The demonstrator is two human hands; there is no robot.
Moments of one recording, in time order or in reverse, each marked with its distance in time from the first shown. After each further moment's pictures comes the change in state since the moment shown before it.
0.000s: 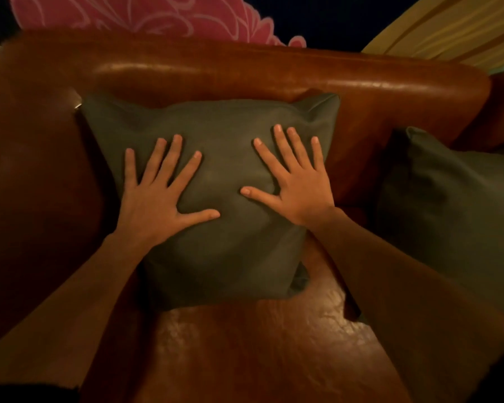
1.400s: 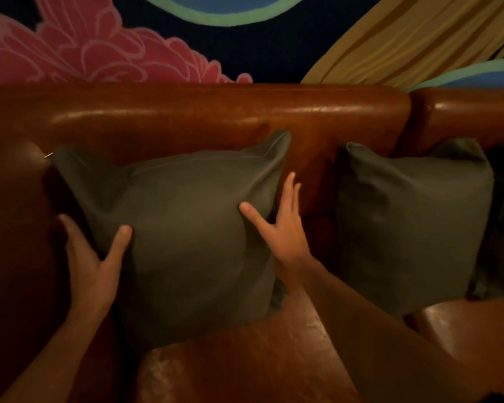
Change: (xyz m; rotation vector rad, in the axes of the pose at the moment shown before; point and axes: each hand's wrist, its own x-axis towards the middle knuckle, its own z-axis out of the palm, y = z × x) left_hand -0.036 0.006 -0.015 -1.035 0.065 -0.885; right_hand -0.046 0.002 -0.020 1.005 -0.101 0.672
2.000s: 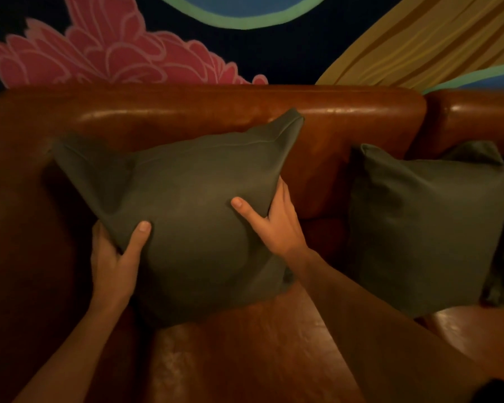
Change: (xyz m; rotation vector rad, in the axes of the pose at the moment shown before) left_hand -0.005 0.005 -0.005 -0.121 0.031 0.054; right_hand 0.000 -0.031 0.021 -0.056 0.027 -0.125
